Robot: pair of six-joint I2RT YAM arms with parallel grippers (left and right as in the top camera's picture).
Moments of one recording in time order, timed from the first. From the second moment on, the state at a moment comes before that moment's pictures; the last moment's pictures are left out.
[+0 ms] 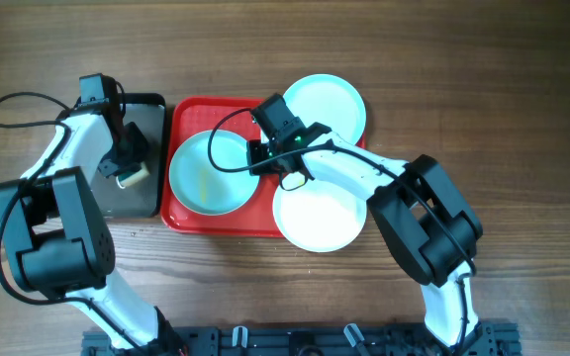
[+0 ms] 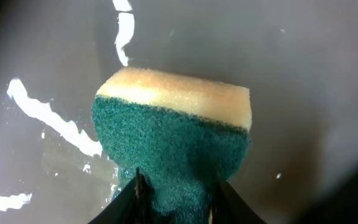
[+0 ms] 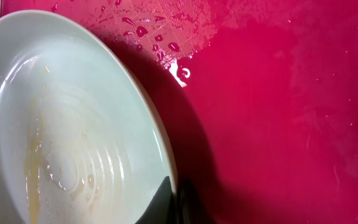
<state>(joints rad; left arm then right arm) 0.19 1.93 1.22 -0.69 -0.11 -0.42 0.68 2.12 1.38 -0.34 -0.21 0.54</state>
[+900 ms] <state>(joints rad) 0.19 1.89 1.25 -0.81 -0.09 -0.37 0.68 2.12 1.38 -0.34 -0.21 0.54</state>
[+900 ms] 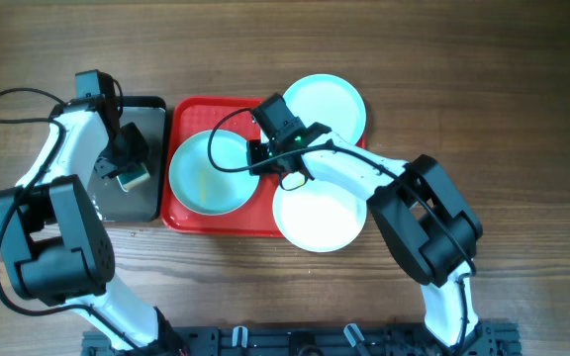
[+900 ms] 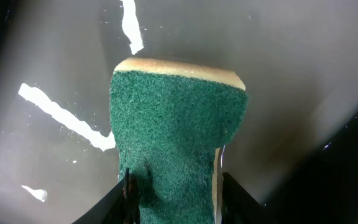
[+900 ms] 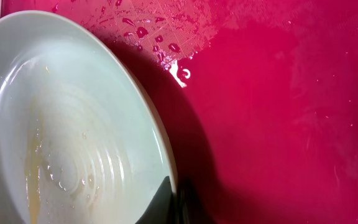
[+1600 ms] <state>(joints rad) 0.26 1.89 1.24 -0.76 -0.02 -0.37 0.68 2.12 1.38 -0.34 -0.21 0.54</state>
